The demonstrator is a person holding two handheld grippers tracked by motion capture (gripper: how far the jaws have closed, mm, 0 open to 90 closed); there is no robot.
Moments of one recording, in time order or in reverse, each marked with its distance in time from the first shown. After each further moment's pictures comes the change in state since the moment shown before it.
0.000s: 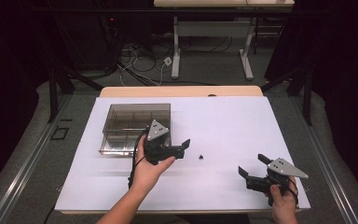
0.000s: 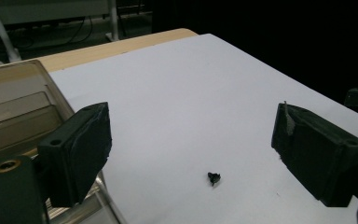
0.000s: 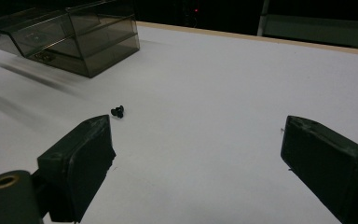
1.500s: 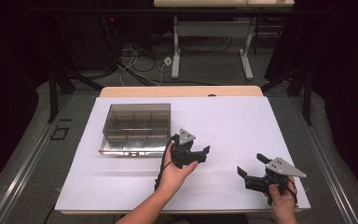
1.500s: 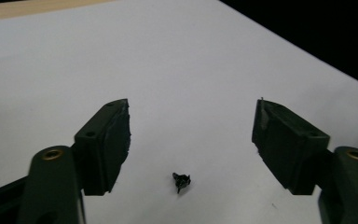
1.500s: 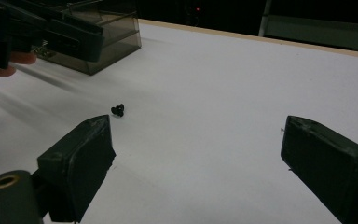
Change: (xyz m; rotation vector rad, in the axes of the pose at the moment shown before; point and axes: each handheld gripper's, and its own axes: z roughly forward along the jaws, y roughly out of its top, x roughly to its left) left arm -0.034 -0.027 0.076 0.121 0.002 -0.046; right arm 0.003 0.001 0.004 -0.002 0.007 -0.019
